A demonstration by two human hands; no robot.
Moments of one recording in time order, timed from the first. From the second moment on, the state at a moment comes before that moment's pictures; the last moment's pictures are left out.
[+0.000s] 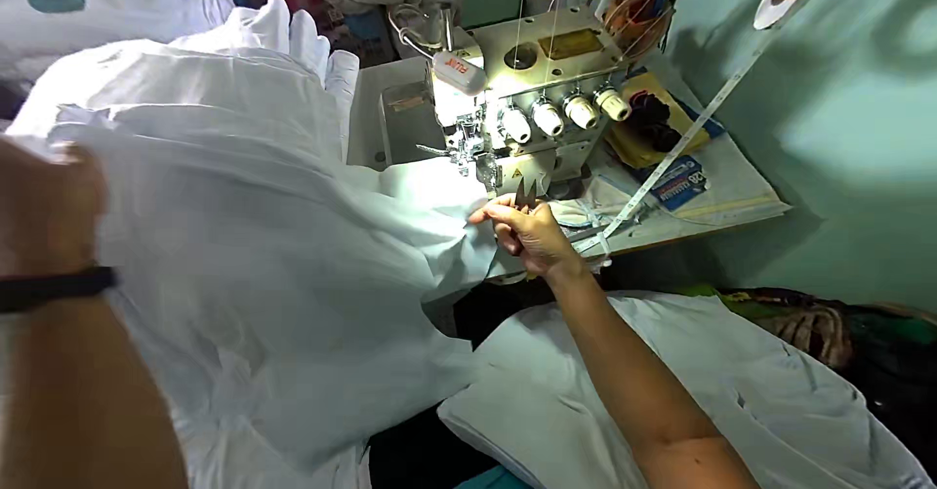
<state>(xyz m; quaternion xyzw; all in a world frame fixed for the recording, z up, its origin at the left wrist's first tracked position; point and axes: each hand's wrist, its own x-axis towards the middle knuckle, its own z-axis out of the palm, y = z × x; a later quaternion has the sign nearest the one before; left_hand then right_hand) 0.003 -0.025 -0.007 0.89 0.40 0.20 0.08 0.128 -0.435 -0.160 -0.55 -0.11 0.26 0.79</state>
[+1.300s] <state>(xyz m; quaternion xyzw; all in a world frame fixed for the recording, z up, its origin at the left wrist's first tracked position) 0.036 -0.254 -0.040 0.93 -0.24 0.23 0.12 0.063 -0.475 -0.176 -0.57 -0.20 0.22 0.76</state>
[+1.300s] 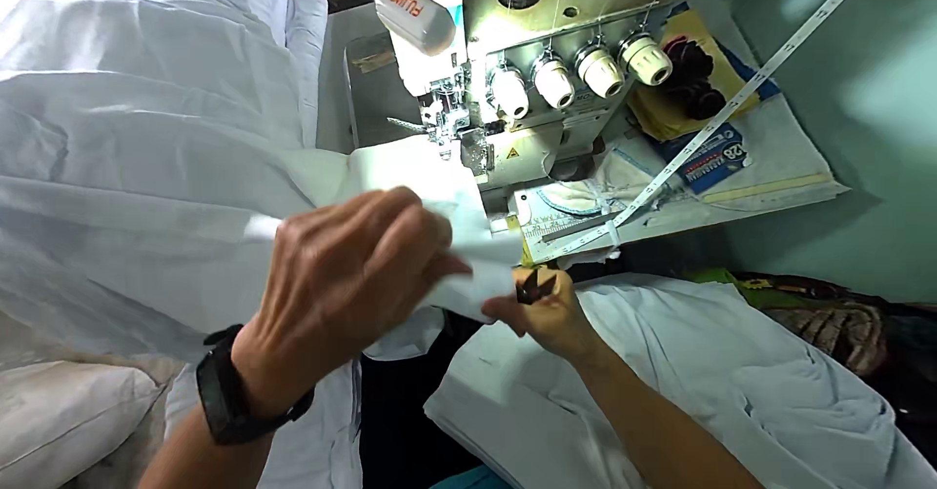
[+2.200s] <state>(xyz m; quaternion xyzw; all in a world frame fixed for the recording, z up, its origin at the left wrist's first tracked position) 0.112 -0.207 -0.110 0.90 -0.18 0.10 0.39 0.062 -0.452 -0.200 -0.66 -0.02 0.17 0.73</state>
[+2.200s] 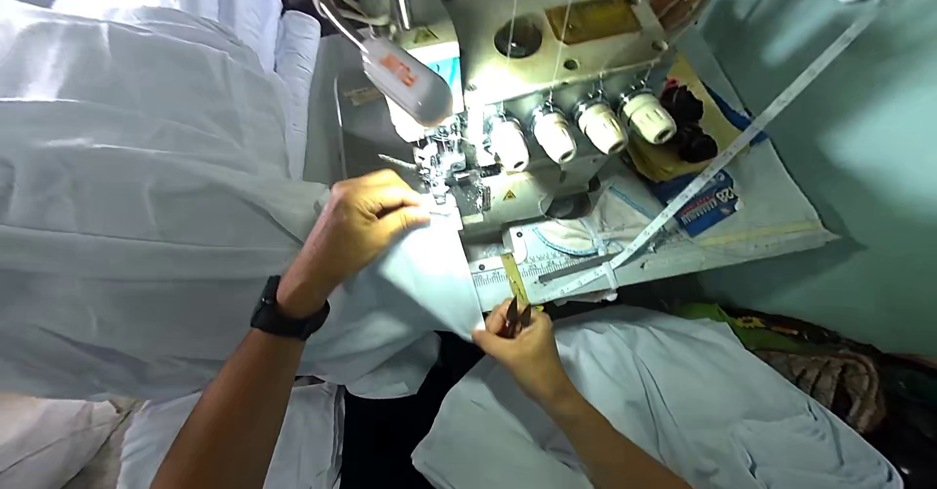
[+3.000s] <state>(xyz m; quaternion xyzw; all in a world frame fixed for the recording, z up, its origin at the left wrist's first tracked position) 0.123 -0.230 -0.126 0.96 -0.06 0.16 0.21 0.089 -0.419 -0.182 -0.72 -0.21 -0.04 0.67</state>
